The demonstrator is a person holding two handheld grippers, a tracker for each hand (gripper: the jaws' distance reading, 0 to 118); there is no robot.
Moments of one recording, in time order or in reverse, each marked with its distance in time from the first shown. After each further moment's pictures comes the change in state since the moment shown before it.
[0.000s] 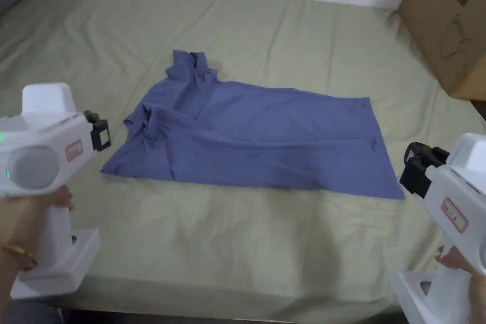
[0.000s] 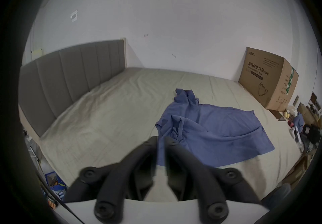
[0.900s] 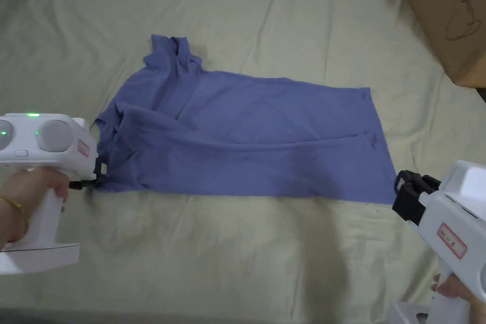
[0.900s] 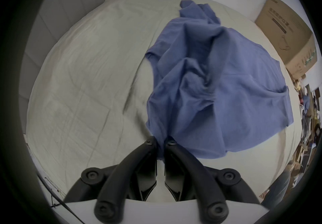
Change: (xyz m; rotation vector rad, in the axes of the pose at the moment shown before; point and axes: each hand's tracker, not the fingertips) left arm 0.010 -0.018 -0.165 -0.613 0.005 -0.080; right arm 0.014 -0.017 -0.064 -0.193 -0.017 -0.053
